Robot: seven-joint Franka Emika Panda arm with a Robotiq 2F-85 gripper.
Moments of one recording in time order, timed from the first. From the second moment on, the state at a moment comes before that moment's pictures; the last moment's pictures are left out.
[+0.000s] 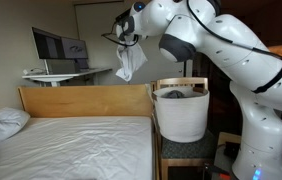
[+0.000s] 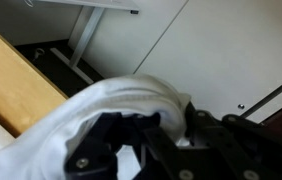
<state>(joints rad) 0.77 0.88 -1.57 -1.50 0.85 2.86 2.61</state>
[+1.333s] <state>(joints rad) 0.87 0.68 -1.72 -2.02 0.90 3.14 2.60</state>
